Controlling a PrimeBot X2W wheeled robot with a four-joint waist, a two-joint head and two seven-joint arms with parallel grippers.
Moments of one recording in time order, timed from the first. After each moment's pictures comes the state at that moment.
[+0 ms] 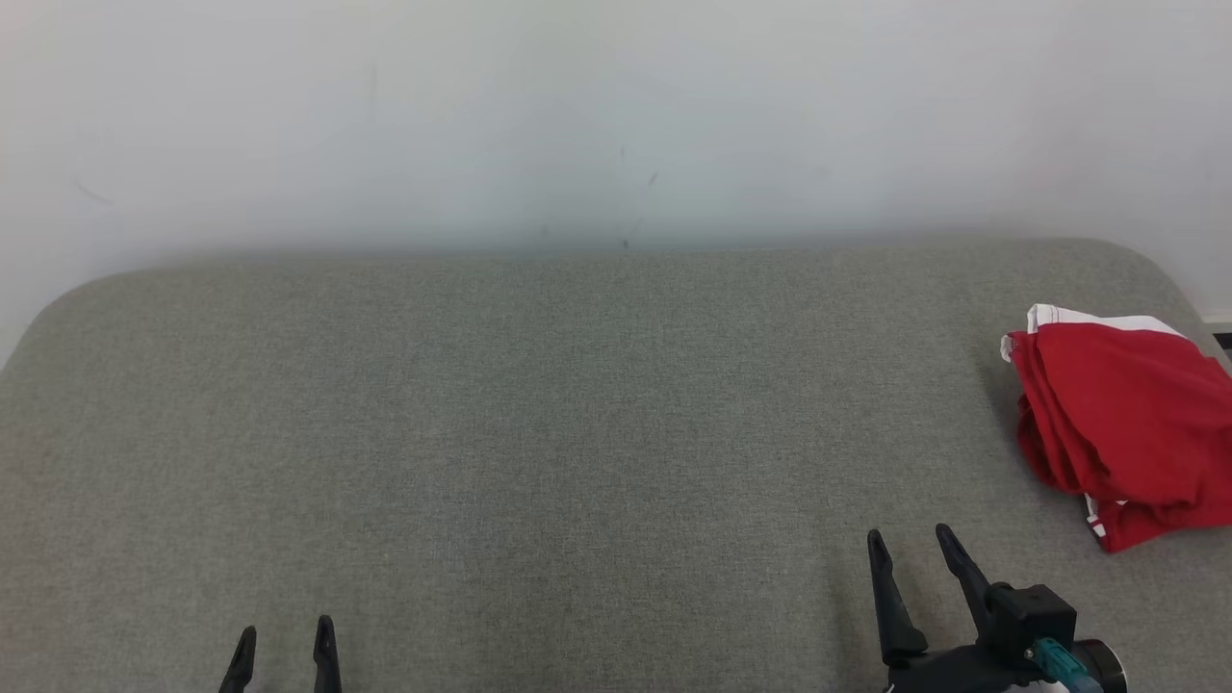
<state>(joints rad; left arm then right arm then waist) 0.06 0.05 0.08 0.27 -0.17 -0.11 -0.26 -0.10 -0.05 -0.01 0.45 0.07 0.13 -0.26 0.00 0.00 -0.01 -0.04</state>
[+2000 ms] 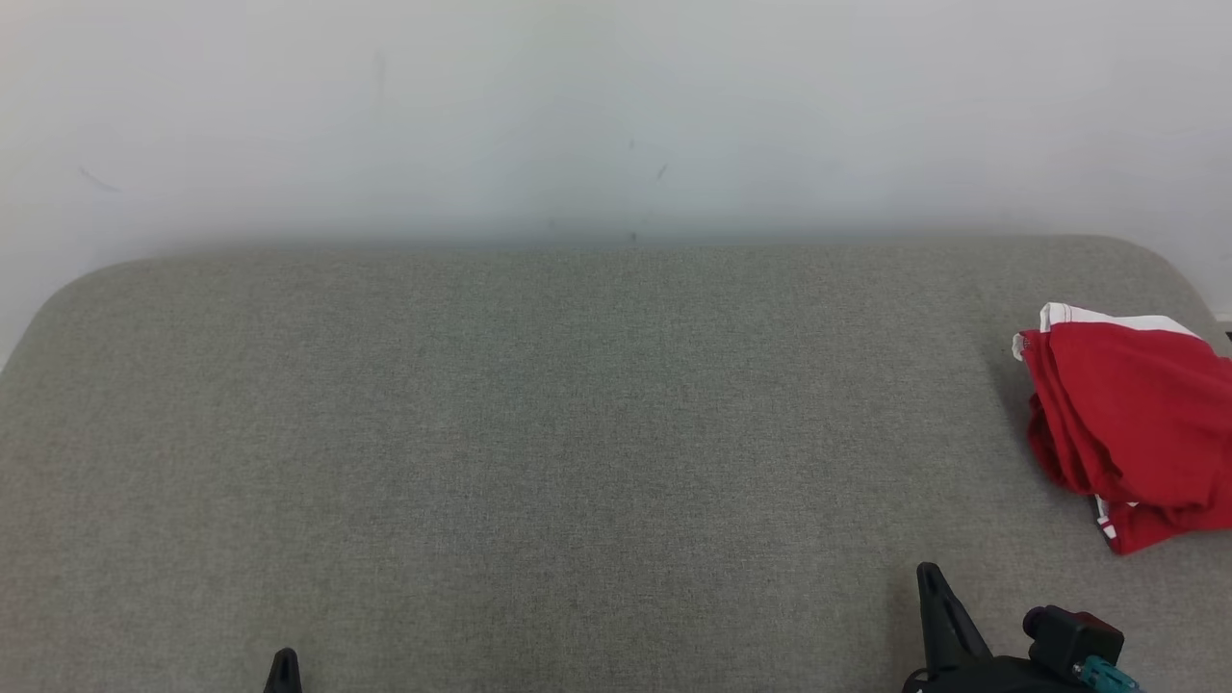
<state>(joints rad) 0.05 0.04 0.08 0.33 -0.43 -0.11 -0.19 -0.07 -0.05 -0.01 0.46 0.37 0.13 -0.18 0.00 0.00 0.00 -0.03</state>
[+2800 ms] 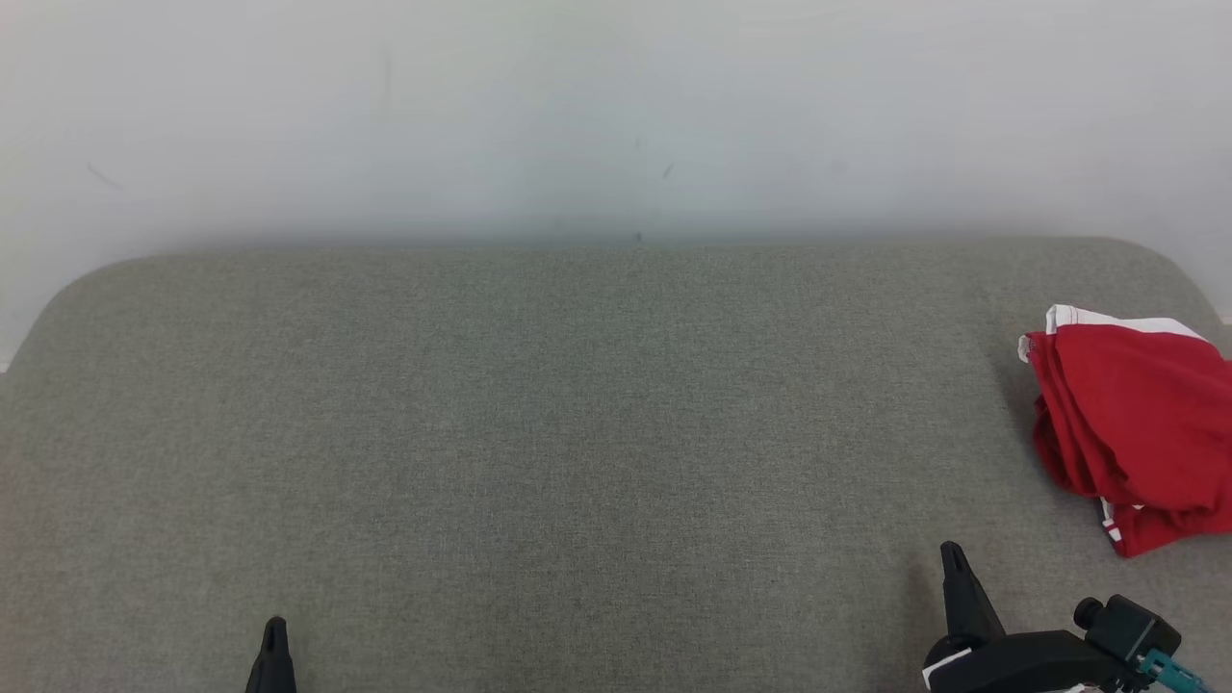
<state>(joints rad) 0.01 0.04 0.09 0.30 -0.80 -0.12 -0.09 -0.08 -0.05 -0.04 0.39 0.75 0.13 -0.09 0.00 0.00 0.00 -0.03</state>
